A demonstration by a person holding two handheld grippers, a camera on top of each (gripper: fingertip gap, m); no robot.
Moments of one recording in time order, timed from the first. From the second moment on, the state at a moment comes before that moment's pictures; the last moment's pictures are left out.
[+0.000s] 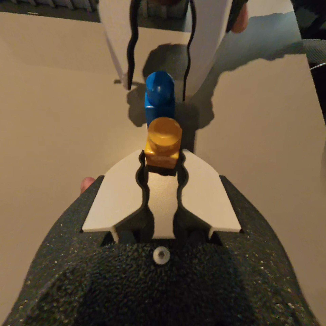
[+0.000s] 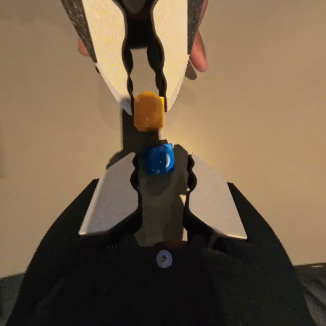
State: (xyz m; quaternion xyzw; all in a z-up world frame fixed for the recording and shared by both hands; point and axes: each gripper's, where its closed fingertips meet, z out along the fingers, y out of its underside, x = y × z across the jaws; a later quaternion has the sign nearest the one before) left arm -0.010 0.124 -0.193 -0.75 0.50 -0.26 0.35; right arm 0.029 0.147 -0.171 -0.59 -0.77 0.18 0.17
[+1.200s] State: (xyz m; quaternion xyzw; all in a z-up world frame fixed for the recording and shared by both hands) left arm -0.030 0.184 -0.201 -0.76 0.50 -0.16 0.38; right arm -0.002 0.190 -0.207 -0.63 -0.68 0.27 0.27
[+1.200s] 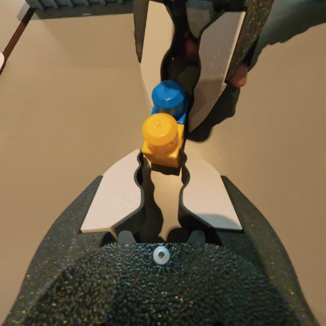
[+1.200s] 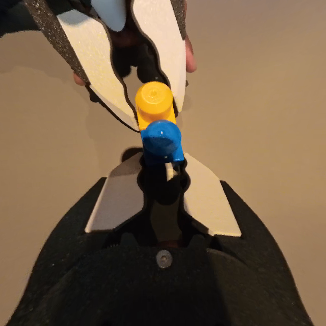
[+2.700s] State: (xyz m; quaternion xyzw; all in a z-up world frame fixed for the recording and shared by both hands) left arm -0.471 0.307 -0.154 -0.88 0.37 0.15 0.26; right arm 0.043 0.153 -0.186 -0.63 -0.63 0.37 0.27
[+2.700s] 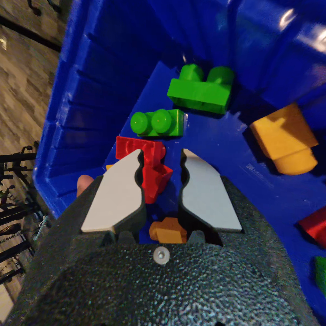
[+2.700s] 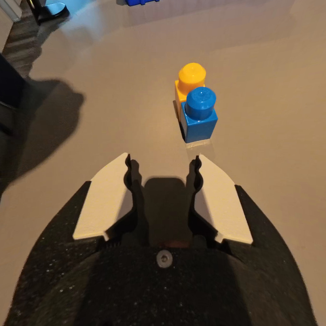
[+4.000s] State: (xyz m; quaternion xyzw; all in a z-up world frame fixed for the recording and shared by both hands) left arm 0.042 0.066 -0.025 -0.41 0.41 -0.72 0.39; right arm 0.054 0.128 -0.037 -0.26 -0.58 0.17 0.75
